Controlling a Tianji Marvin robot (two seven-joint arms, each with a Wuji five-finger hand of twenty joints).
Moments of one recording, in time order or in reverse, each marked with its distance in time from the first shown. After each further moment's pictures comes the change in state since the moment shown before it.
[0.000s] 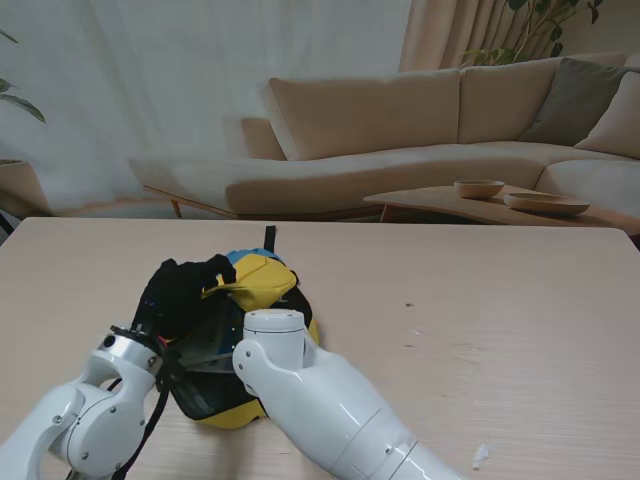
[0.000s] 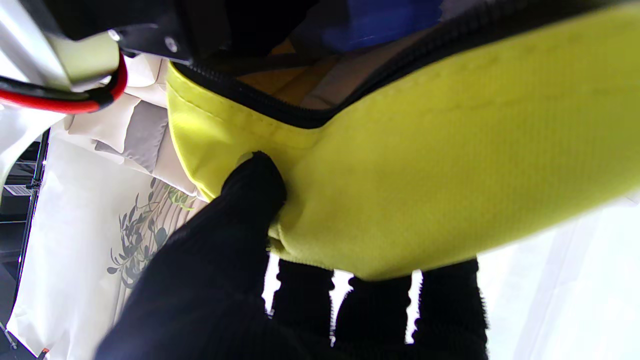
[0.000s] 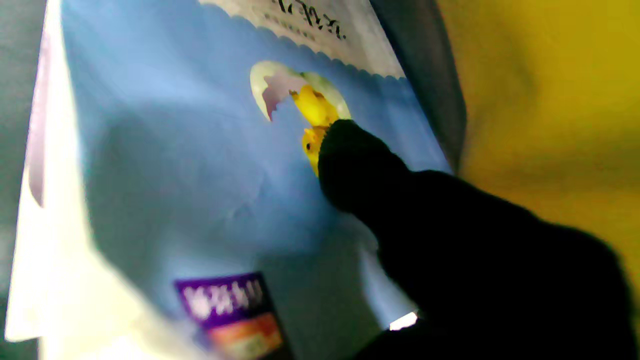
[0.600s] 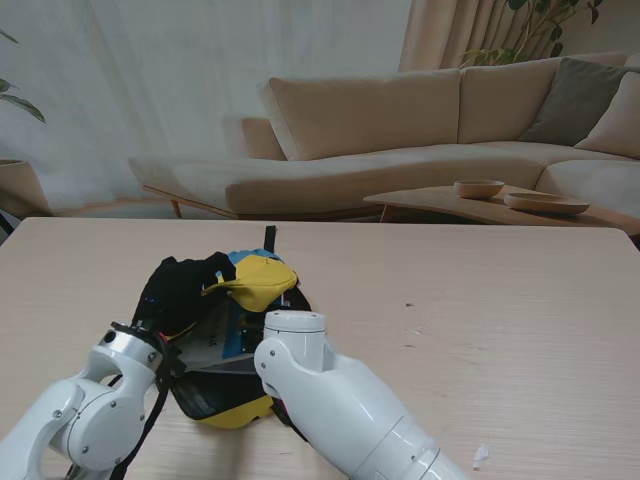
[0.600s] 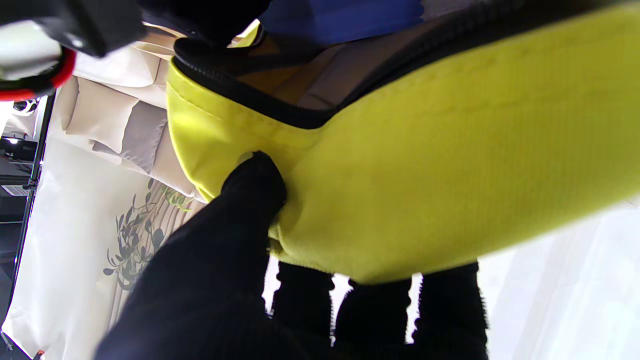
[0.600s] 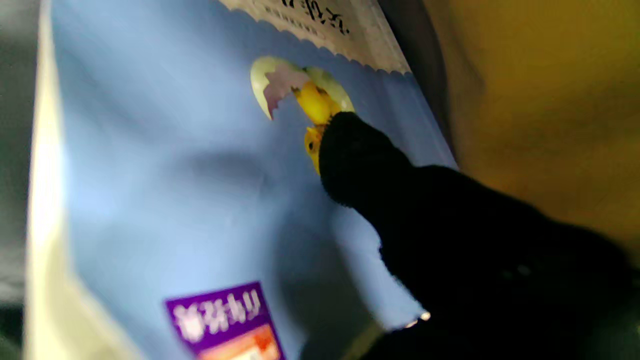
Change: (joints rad) left arm -0.018 0.001 0.001 0.010 -0.012 0.003 -0.015; right arm -0.040 0.065 0.025 -0.100 0.086 0.032 0.033; left_hand 0.000 -0.001 0.000 0.000 0.000 0.000 0.000 0.000 0.003 0.000 0.000 0.000 0.000 0.000 0.000 0.000 0.000 0.000 0.000 -0.001; right_hand 0.000 -0.046 0.000 0.001 0.036 -0.023 -0.034 0.182 0.002 0.000 0.127 0.119 0.000 0.018 0.181 0.082 0.013 0.012 0.048 0.045
